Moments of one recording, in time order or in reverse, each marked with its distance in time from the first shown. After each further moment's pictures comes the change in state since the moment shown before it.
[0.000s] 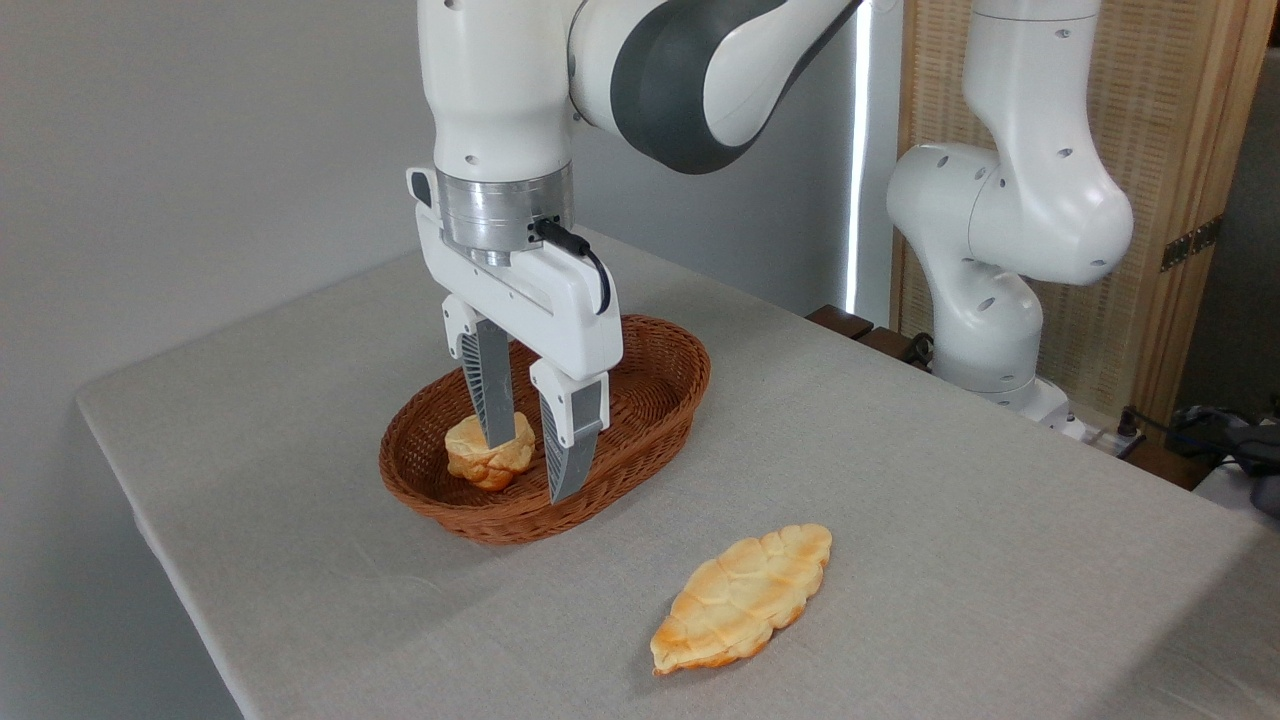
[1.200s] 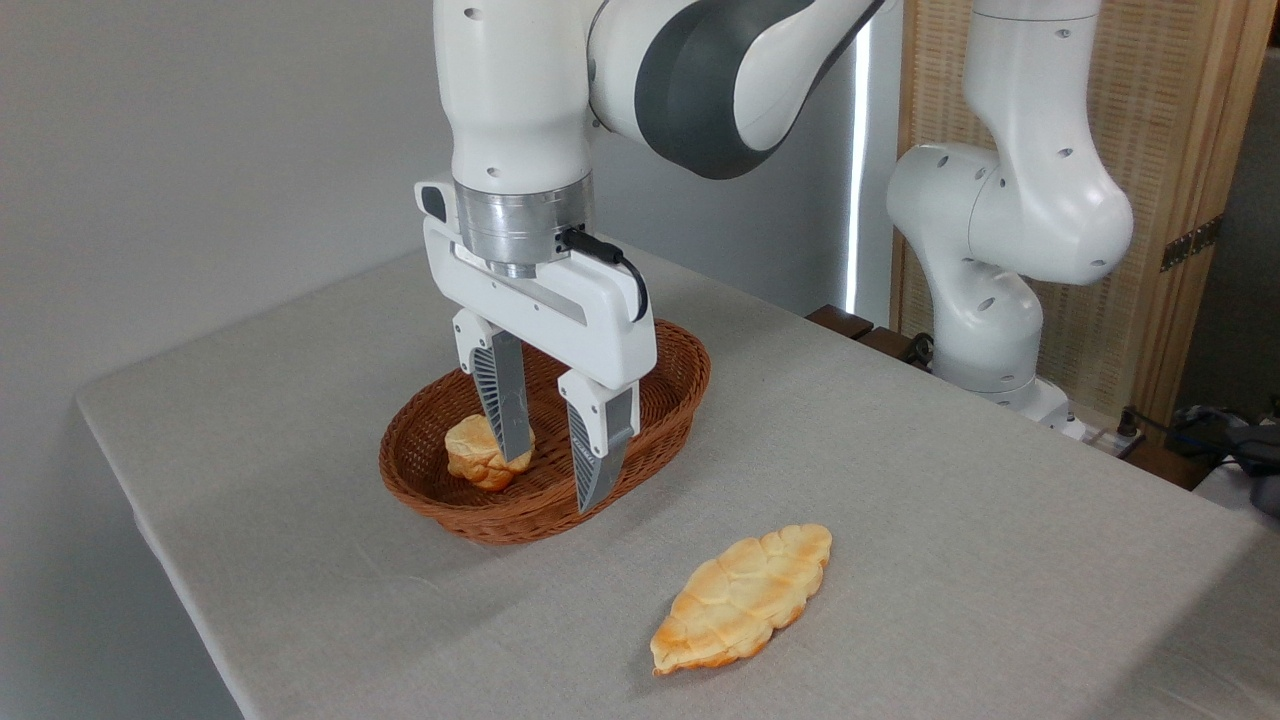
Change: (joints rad) arm 0.001 -0.001 0.039 -0.001 0.000 -0.025 -0.066
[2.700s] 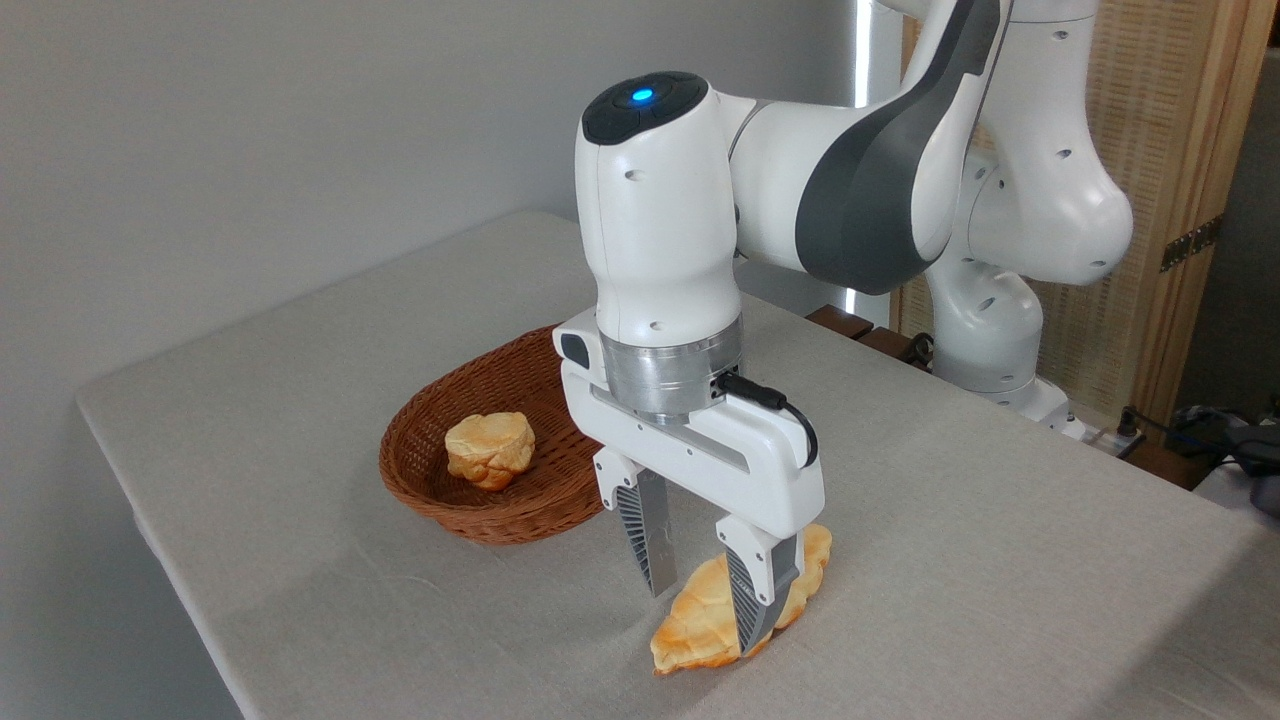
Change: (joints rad) arm -0.007 0.024 0.212 -0.149 0.128 0.130 0.180
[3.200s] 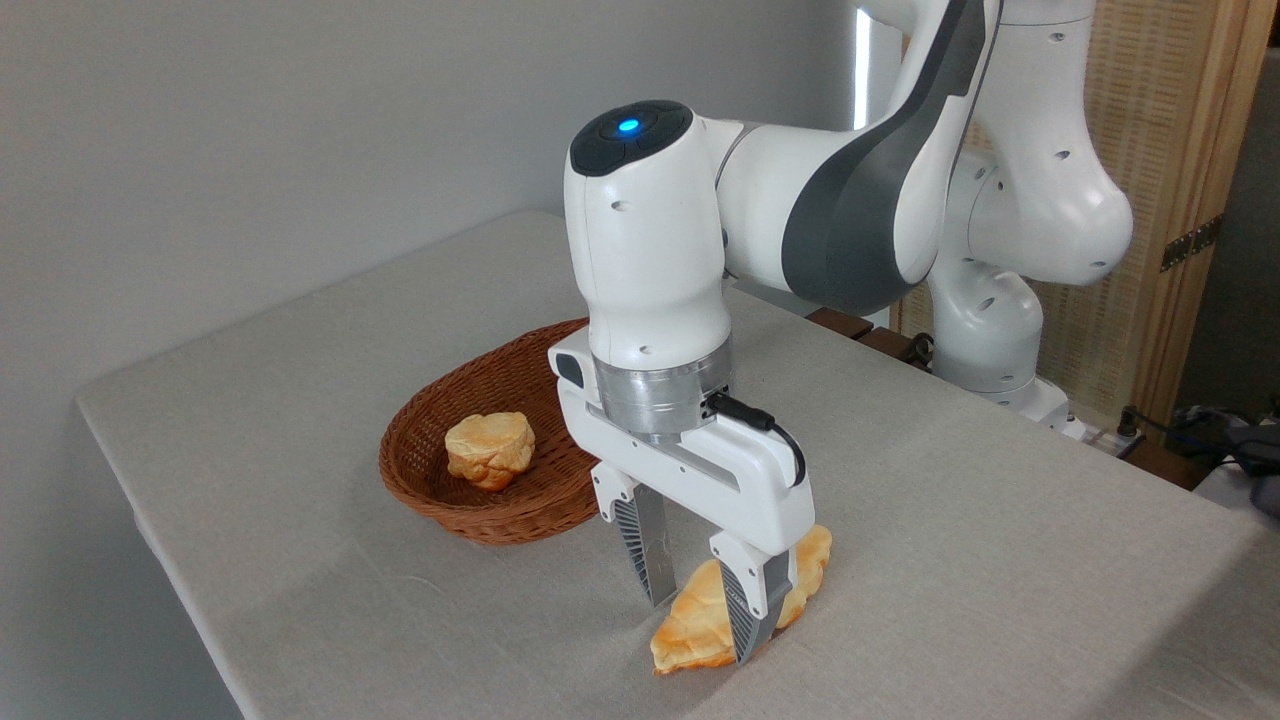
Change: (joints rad) arm -0.003 0.027 -0.006 -0.003 0.000 0.010 0.000
